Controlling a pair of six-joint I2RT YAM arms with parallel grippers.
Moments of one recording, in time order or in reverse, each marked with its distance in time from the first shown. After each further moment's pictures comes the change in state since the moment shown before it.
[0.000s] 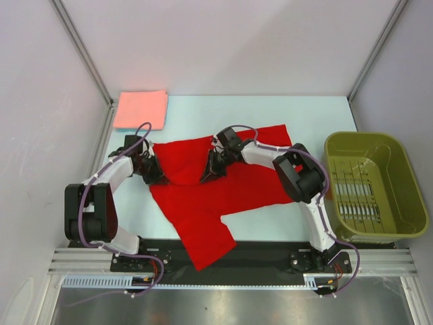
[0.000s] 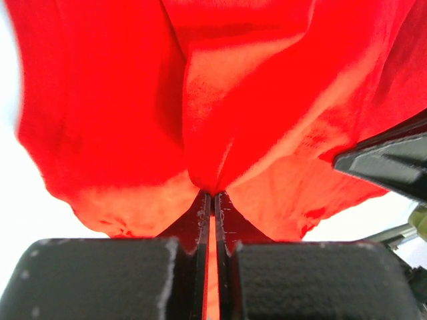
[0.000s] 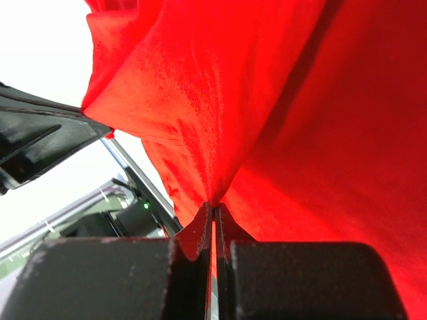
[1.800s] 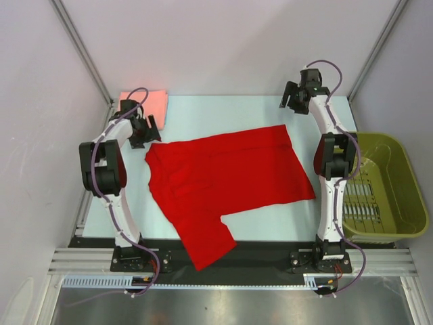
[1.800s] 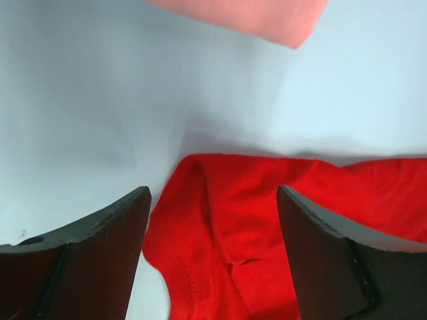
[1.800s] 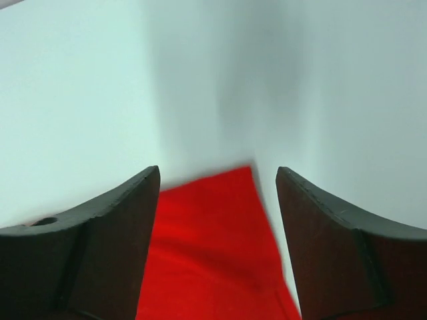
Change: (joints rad) left arm 0.079 0.524 0.633 0.059 -0.252 0.137; right arm -0.633 0.187 0.722 -0.372 0.587 -0.511
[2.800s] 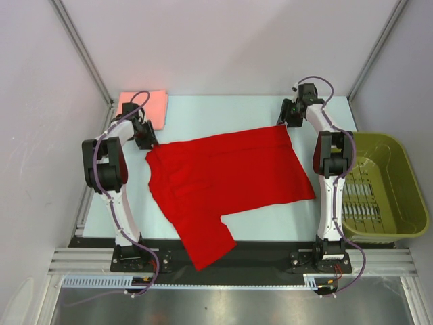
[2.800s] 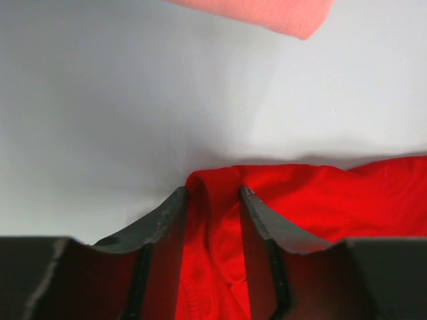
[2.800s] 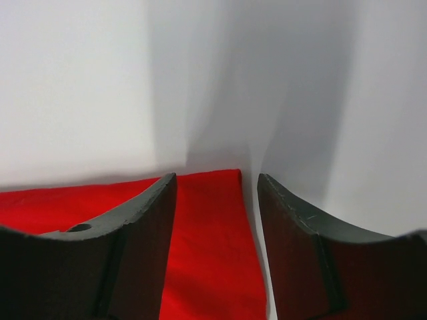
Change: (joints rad) left arm 0.003 0.071 0.019 0.013 0.069 0.007; right arm -0.020 0.092 -0.103 0.057 -0.141 -0.118
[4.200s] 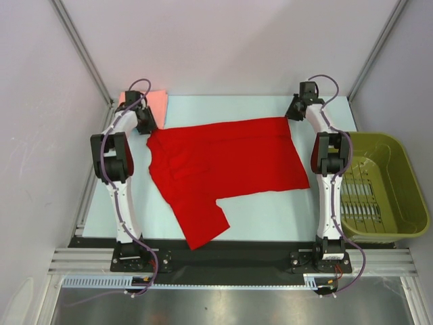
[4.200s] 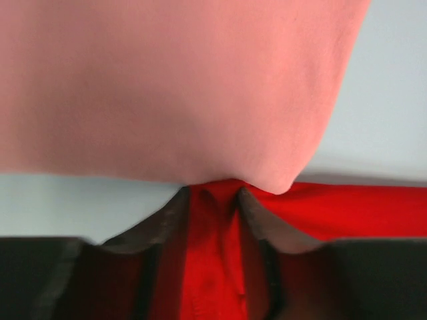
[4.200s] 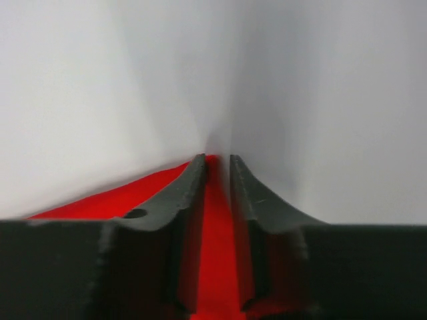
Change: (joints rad) left arm -0.010 0.201 0.316 0.008 -0.105 -0.036; right arm -0.019 0.097 0.116 0.108 0.158 0.237
